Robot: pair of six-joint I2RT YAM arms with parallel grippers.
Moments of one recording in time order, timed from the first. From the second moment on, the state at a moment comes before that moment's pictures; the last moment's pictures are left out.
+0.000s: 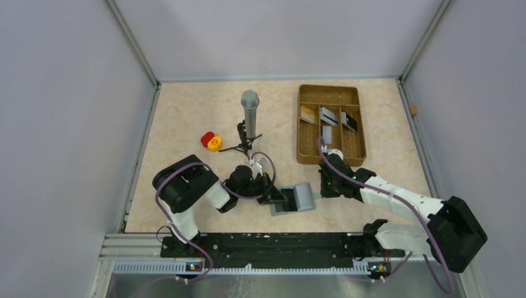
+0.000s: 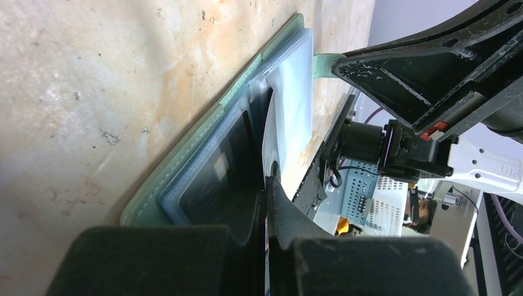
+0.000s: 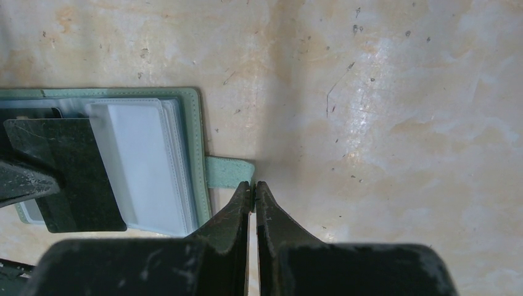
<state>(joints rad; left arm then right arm) -0.77 1.80 0.36 0.99 0.53 -1.18 0.71 1.14 0.56 -0.48 0.16 0.58</state>
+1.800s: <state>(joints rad) -0.89 1.82 0.51 0.83 0.31 -1.20 0.71 1.08 0.54 -0.47 0.11 0.59</state>
